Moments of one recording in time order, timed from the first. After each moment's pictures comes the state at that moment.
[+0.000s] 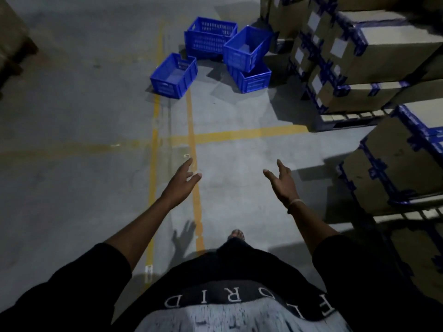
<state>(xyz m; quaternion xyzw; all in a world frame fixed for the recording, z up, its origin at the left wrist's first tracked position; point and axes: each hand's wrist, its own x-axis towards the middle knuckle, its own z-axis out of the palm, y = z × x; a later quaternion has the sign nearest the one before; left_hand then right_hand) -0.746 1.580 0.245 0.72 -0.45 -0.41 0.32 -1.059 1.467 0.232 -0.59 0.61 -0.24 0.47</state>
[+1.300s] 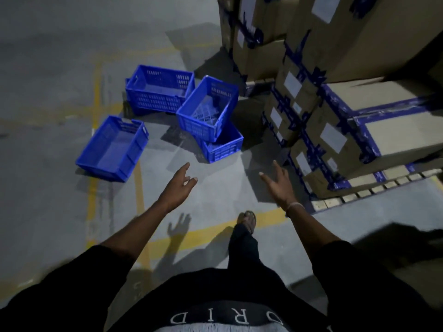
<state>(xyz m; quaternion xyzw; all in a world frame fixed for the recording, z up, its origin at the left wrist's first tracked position) -0.625 0.629 0.227 0.68 -0.49 -0.45 0.29 -0.954 0.564 0.241 -0.57 0.65 -0.24 0.44</state>
